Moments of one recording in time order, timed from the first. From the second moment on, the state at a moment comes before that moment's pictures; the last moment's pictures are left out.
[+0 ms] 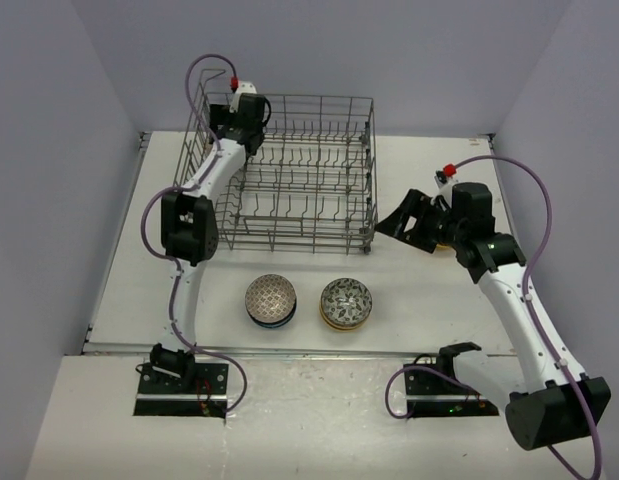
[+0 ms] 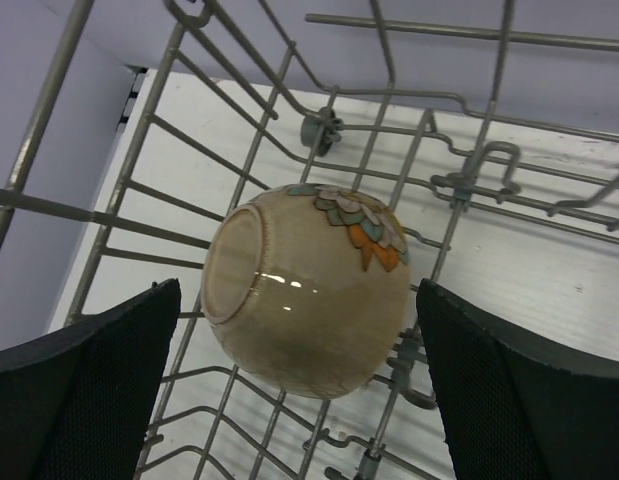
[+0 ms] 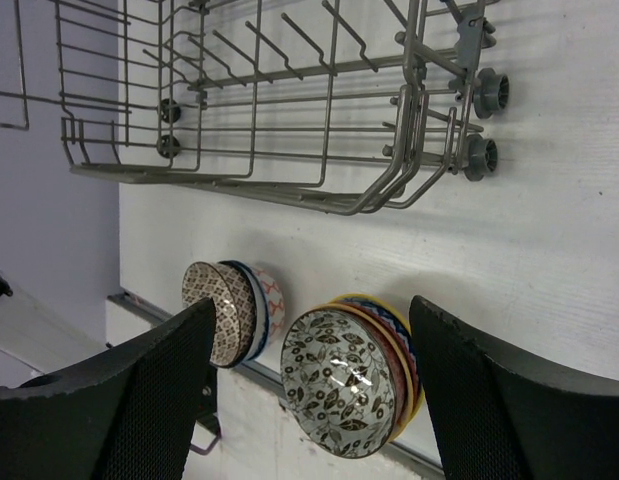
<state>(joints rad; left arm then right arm) -0.27 2.41 2.25 -0.44 -0.71 -0.05 0.19 1.01 0.99 -0.60 -0.41 0.63</state>
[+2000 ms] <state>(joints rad) -0.31 2.46 2.19 -0.31 -1.00 0.13 0.19 1.03 0.89 -0.53 -0.52 0.60</state>
